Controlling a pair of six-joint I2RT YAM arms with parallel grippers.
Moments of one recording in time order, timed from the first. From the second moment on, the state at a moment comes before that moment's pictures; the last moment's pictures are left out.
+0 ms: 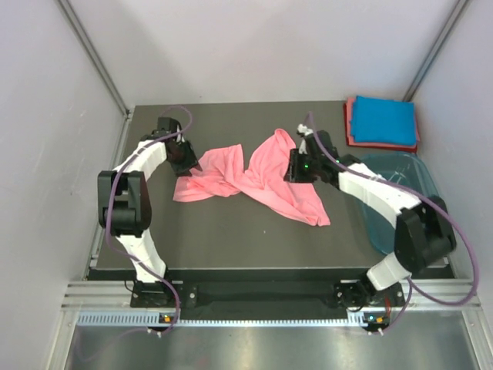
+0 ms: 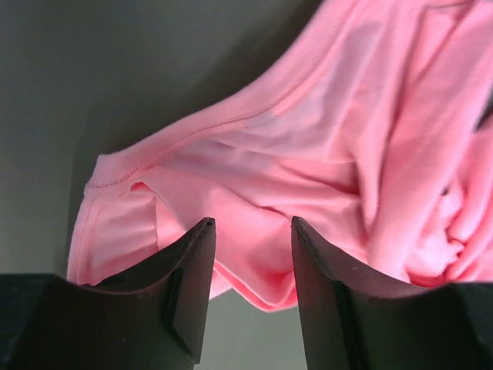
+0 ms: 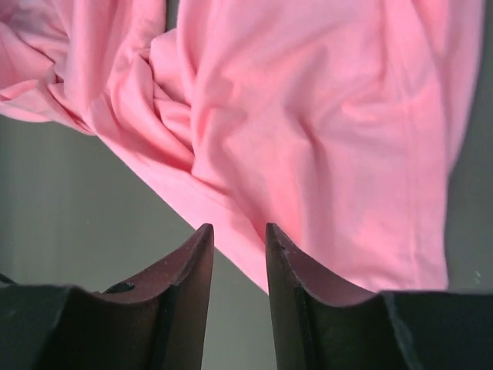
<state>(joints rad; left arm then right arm) -0.04 1.85 1.38 -0.61 0.19 -0.47 0.48 1.50 1.08 -0.37 -0.12 0.43</state>
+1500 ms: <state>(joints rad) -0.04 2.00 1.49 -0.65 0.06 -0.57 0.54 1.36 1.01 -0.57 0.33 0.23</state>
